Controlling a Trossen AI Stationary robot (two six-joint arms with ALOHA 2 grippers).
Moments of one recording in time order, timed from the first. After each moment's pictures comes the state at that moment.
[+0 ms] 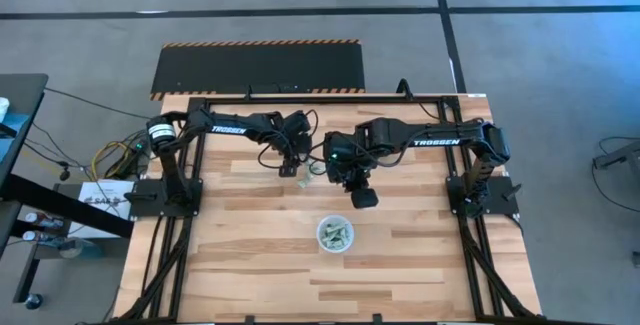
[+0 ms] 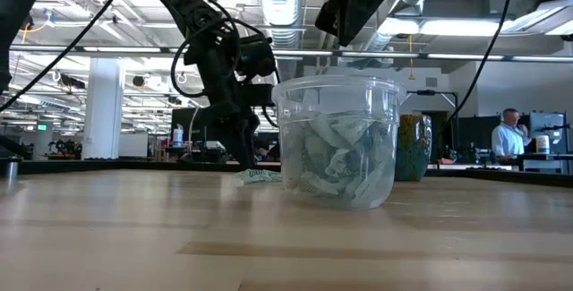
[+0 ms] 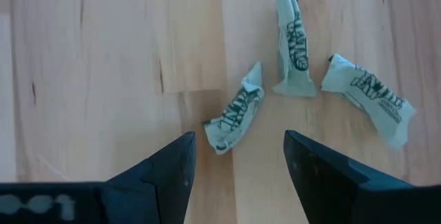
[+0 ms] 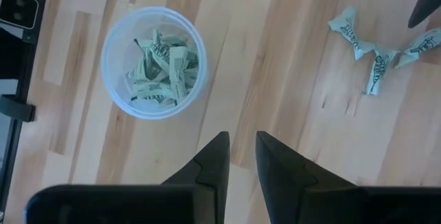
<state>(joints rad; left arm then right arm) 0.40 1.84 1.12 -0.43 0.15 0.45 -0.01 1.82 1.73 -1.20 -0.26 -0.27</state>
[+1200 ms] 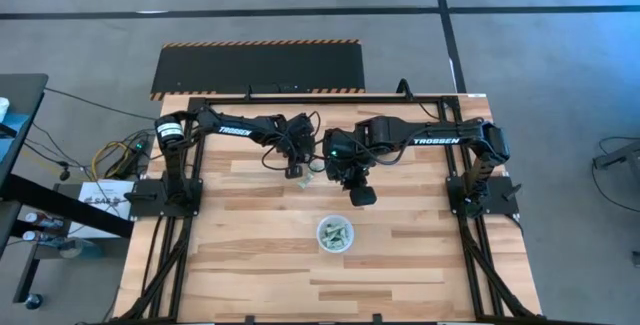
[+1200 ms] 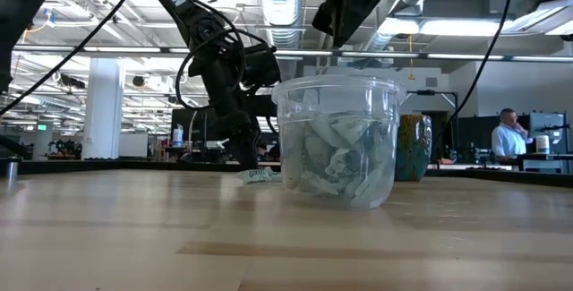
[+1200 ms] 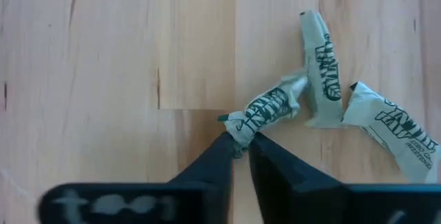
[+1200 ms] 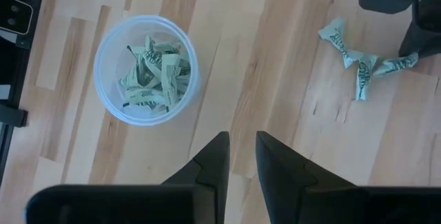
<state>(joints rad) 0.40 1.90 1.12 -0.34 0.16 0.35 -0.02 1.82 1.73 -1.17 -0.26 -0.29</state>
